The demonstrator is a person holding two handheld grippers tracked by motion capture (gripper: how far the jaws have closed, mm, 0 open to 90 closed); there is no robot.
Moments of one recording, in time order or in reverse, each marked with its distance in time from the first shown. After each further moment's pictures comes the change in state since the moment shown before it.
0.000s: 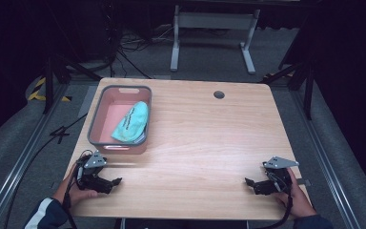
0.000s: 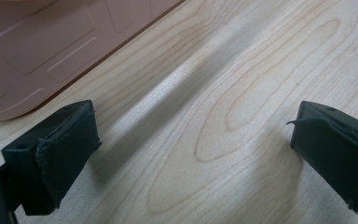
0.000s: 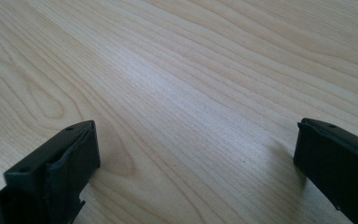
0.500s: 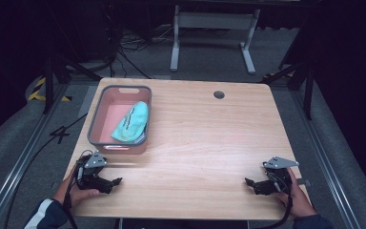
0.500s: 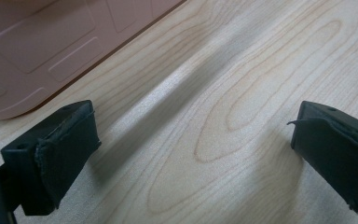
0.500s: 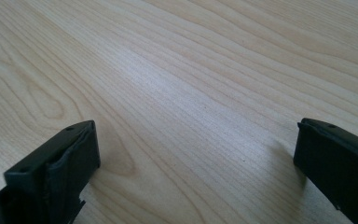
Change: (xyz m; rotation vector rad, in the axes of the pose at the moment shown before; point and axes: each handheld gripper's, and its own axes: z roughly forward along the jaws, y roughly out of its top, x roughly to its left) left arm -0.002 0.001 0.000 0.007 0.012 -0.014; right arm 0.000 0.000 0.000 0.000 -0.001 0.001
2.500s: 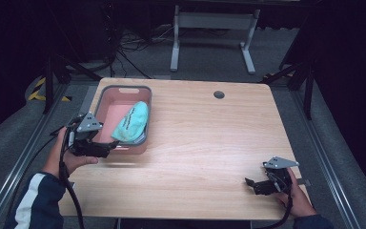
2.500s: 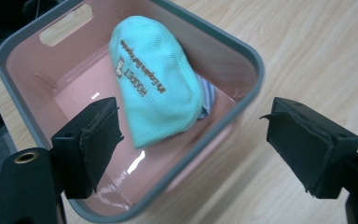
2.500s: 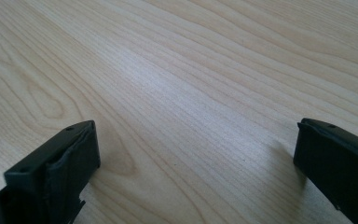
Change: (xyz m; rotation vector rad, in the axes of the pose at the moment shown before) left arm 0.015 0.120 -0.075 -0.050 0.148 0.085; right arm 0.000 0.000 0.000 -0.001 -0.002 0.002
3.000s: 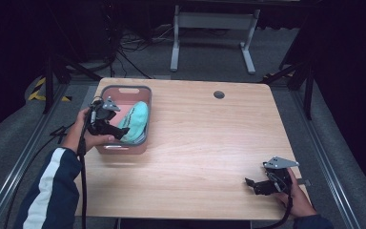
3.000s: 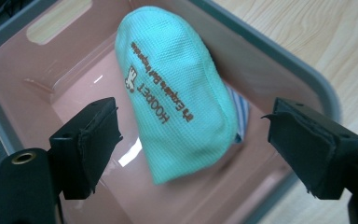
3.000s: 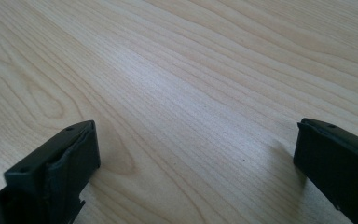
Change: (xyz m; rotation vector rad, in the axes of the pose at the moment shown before) left arm 0.022 0.042 0.061 0.163 -0.004 -0.006; right arm 0.000 0.000 0.000 0.000 0.000 0.000
